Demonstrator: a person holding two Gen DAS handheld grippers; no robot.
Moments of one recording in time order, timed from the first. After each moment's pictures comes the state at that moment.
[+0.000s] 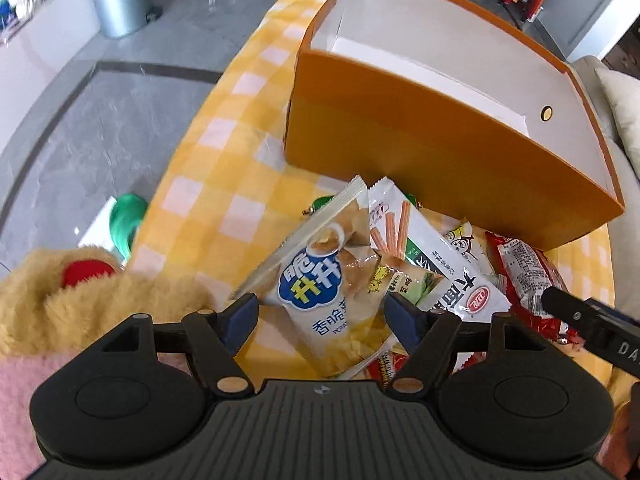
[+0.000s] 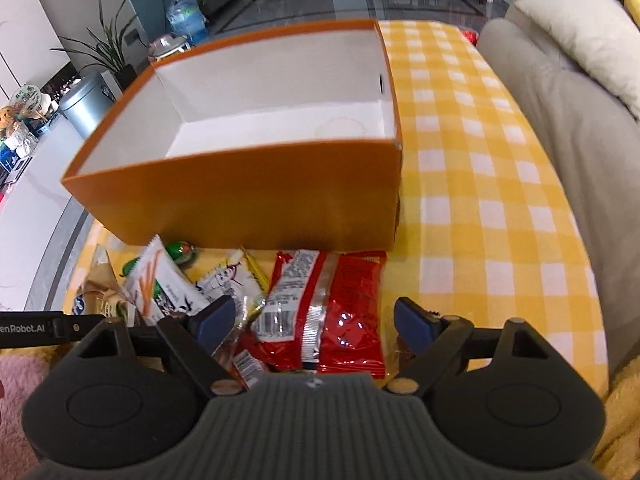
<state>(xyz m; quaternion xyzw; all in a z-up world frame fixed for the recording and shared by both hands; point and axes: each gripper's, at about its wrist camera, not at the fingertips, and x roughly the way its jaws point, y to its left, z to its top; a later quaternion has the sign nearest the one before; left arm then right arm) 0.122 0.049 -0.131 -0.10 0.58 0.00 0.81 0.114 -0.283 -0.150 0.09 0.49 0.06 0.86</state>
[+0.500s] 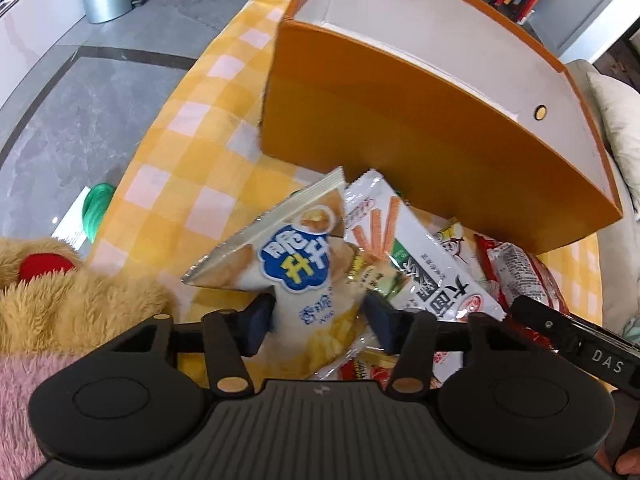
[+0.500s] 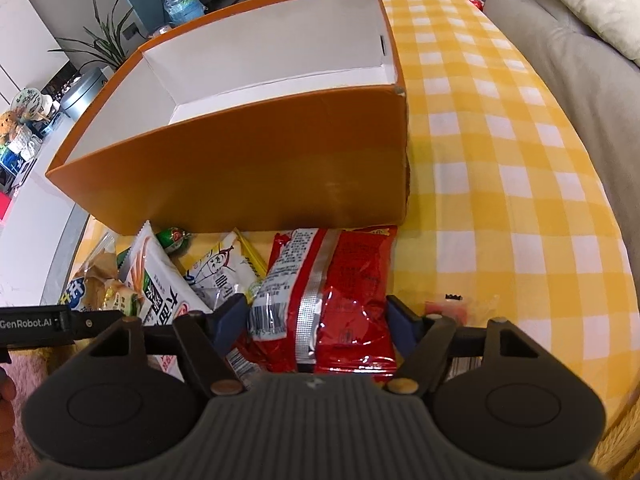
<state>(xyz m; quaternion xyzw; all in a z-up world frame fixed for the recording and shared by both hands) 0.128 0.045 -0.147 -0.12 0.57 -0.02 0.81 0.125 -0.285 -0.179 0.12 0.51 0.07 0.85</state>
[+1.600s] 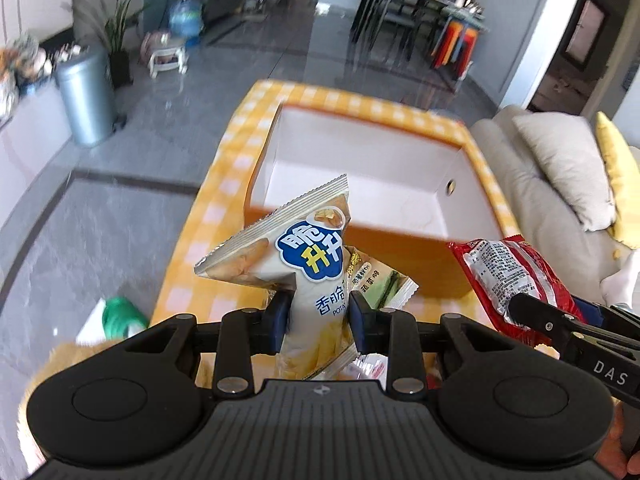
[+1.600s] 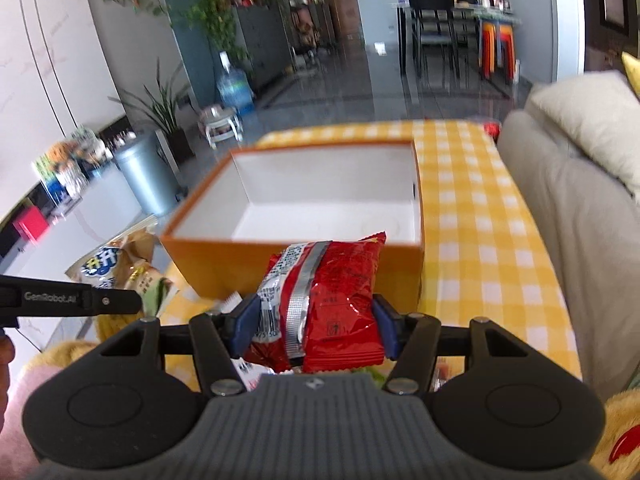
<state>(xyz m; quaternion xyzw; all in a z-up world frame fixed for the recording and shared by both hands) 0.089 0.037 -0.029 -0.05 0.43 -0.07 0.90 0.051 -0.282 -0.062 0.09 0.36 0.11 0.92</state>
